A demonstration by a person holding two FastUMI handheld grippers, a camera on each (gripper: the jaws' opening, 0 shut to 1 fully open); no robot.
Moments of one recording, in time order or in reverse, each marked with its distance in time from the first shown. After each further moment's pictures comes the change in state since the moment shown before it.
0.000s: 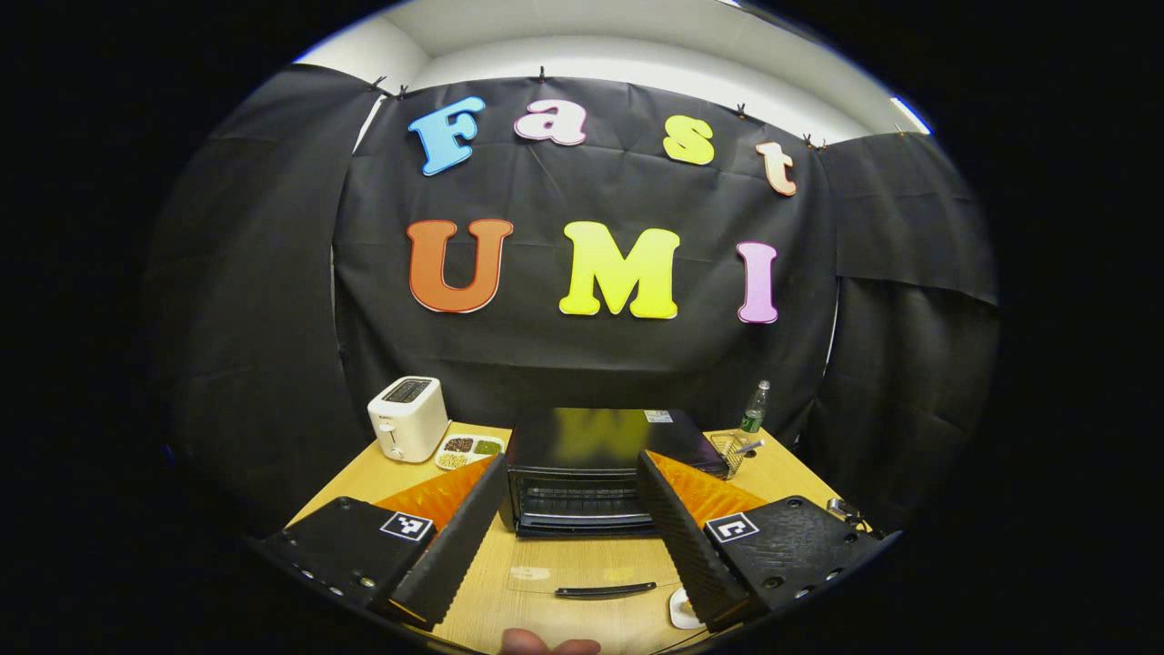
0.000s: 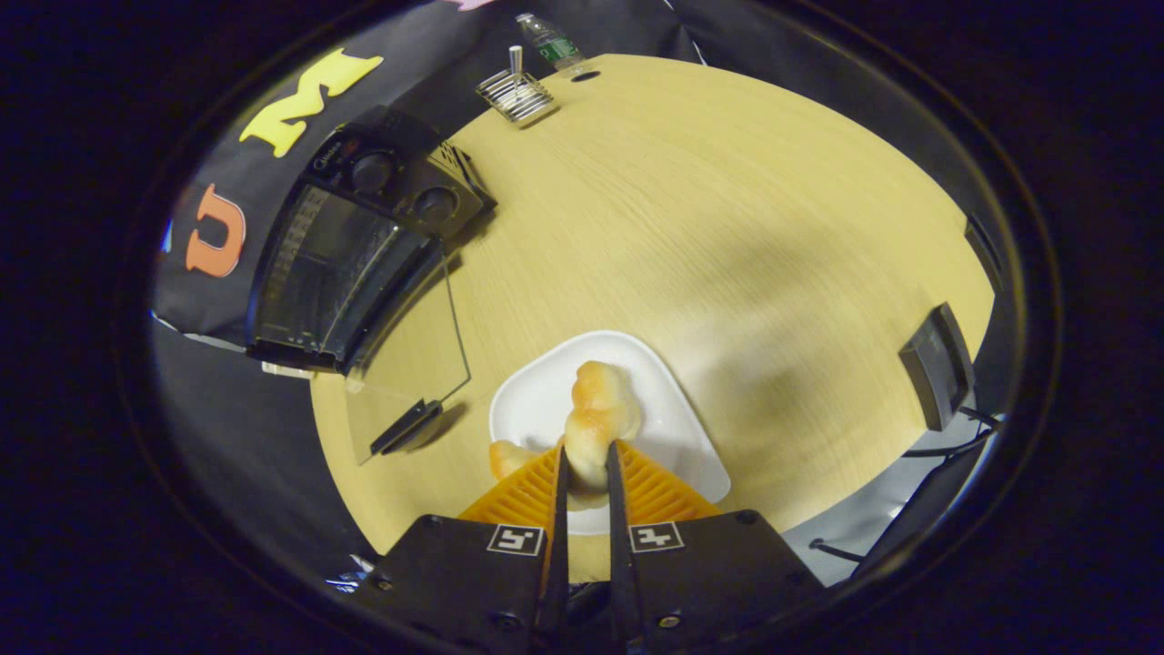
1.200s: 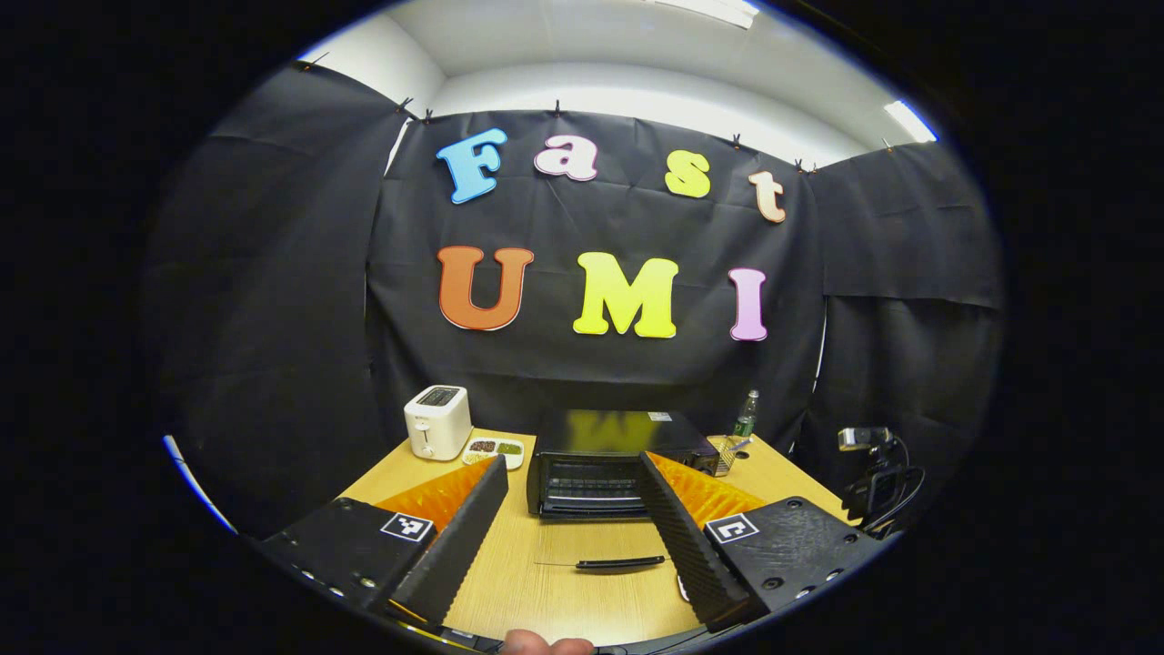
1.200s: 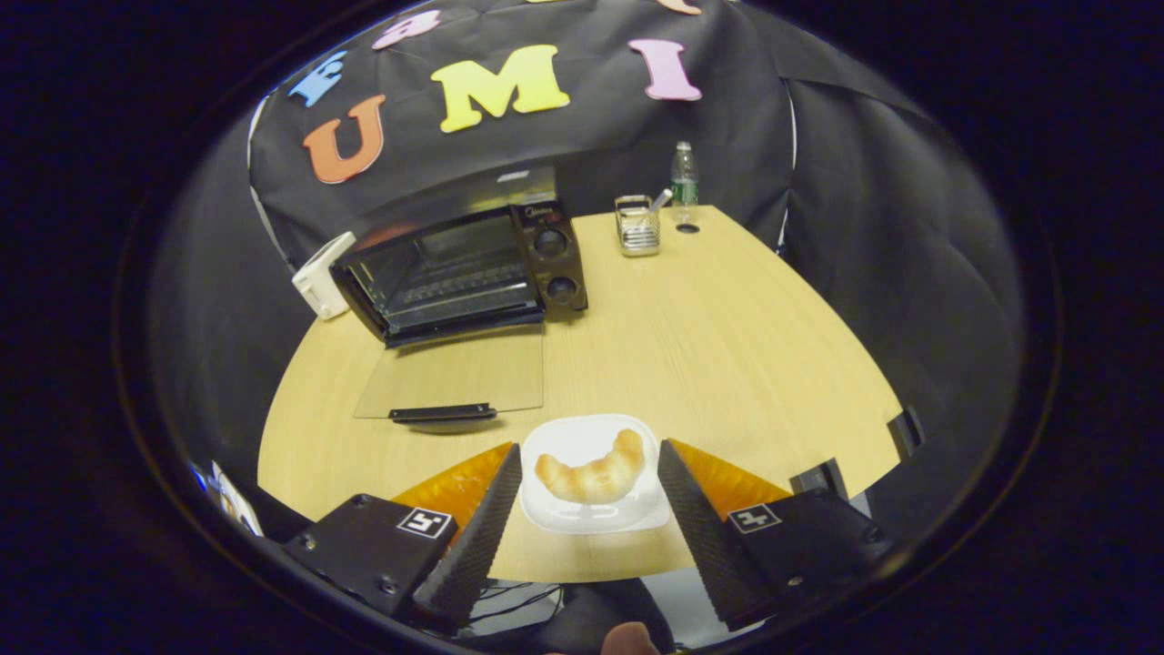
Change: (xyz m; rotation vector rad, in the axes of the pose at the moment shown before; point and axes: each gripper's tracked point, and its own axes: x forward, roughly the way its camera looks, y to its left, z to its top) left arm -0.090 0.023 -0.005 0.017 -0.086 0.004; right arm -0.053 0.014 0.010 -0.499 -0.351 -0.118
